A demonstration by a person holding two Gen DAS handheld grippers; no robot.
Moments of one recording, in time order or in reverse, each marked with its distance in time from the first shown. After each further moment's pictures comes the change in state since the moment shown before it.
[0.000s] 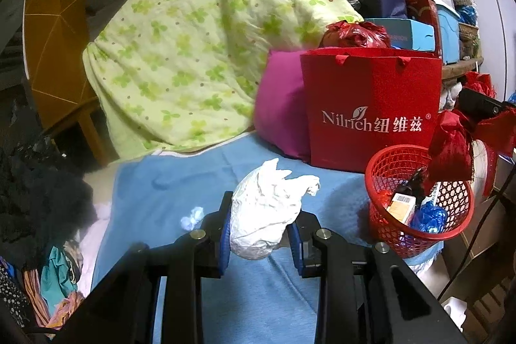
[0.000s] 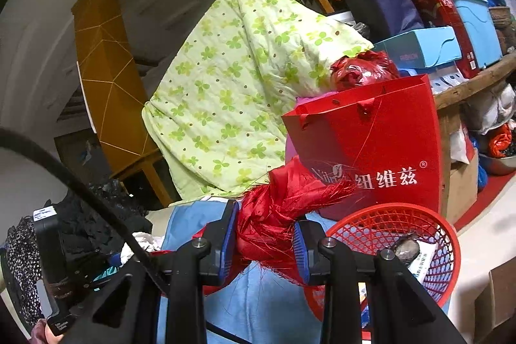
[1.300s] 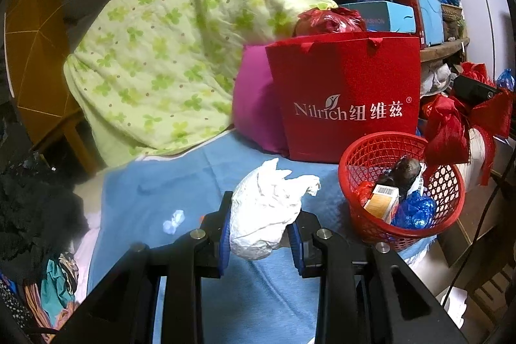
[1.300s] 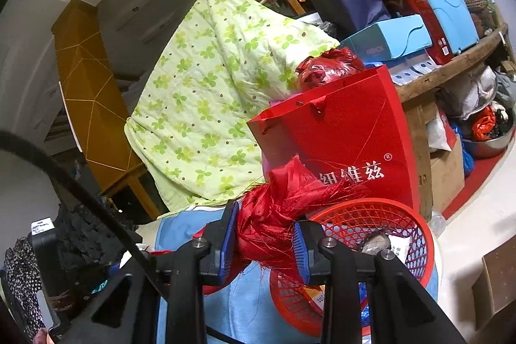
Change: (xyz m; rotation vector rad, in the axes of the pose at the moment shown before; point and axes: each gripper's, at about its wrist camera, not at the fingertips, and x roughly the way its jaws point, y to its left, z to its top) left arm 0.009 -0.046 0.003 0.081 0.024 -0.034; right arm -0.017 -0.046 -0.002 0.089 -0.029 -0.057
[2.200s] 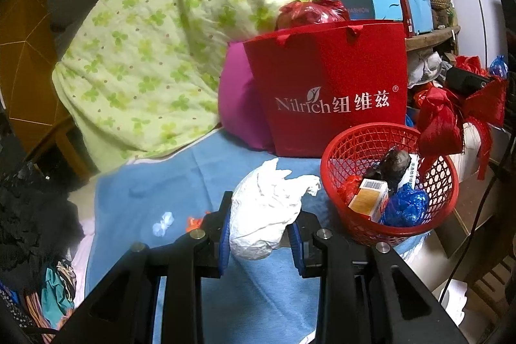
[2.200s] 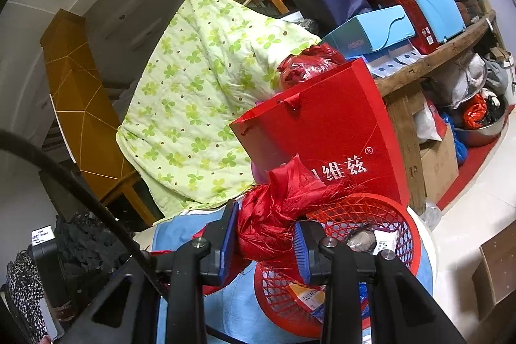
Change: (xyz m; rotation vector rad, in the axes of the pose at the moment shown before) left arm 0.007 -0.024 0.001 0.049 0.019 -0.028; right arm -0.005 -0.022 -0.002 0.056 -0.002 -0.029
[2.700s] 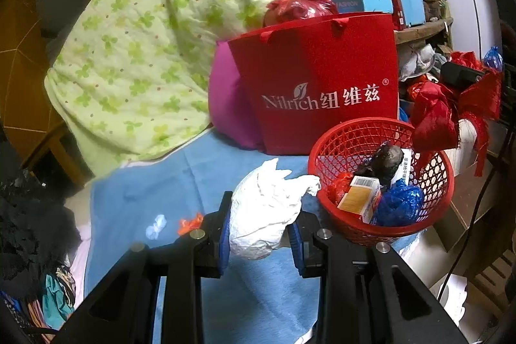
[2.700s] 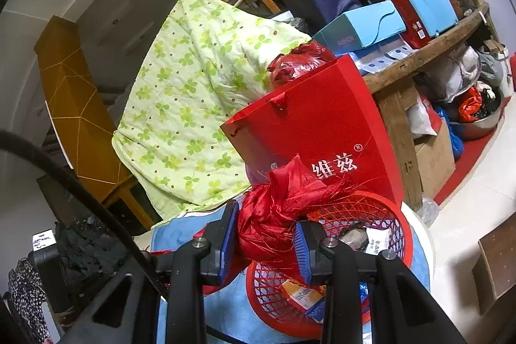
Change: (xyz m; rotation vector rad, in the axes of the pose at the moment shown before) left arm 0.007 -0.019 0.004 0.040 0.011 -0.018; right arm -0.001 -0.017 0.002 0.031 -0.002 -0.015
